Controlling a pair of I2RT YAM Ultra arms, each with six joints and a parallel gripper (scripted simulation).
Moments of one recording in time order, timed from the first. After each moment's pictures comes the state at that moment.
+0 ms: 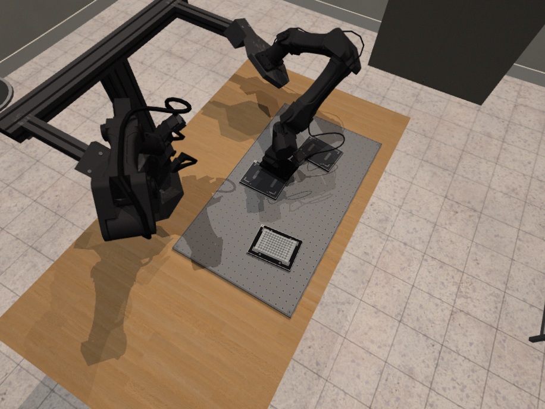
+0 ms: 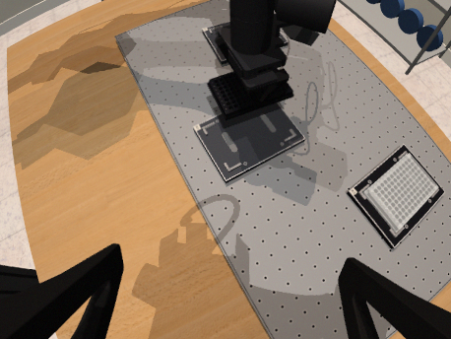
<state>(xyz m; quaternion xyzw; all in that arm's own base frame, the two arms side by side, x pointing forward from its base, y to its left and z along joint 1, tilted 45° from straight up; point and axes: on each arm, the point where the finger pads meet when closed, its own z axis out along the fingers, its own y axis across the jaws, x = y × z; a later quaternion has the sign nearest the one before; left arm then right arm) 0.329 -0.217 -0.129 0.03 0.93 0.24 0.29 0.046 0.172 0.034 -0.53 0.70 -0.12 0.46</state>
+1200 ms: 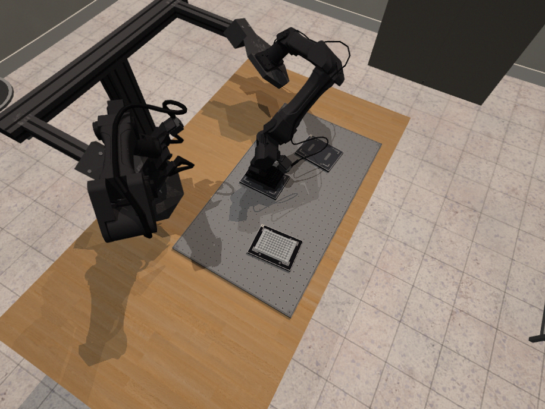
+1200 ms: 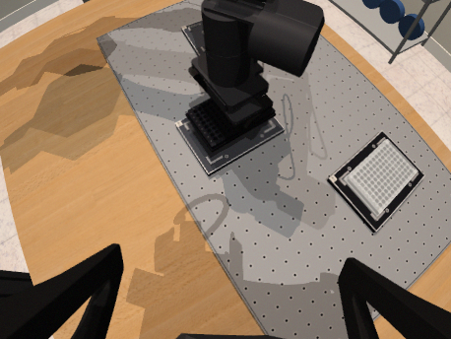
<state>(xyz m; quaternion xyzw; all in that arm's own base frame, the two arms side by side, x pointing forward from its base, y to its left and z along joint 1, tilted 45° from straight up) 0.317 -0.261 -0.173 -0.03 0.93 0.22 0.30 0.045 0.160 0.054 -0.51 0.71 -0.13 0.47</state>
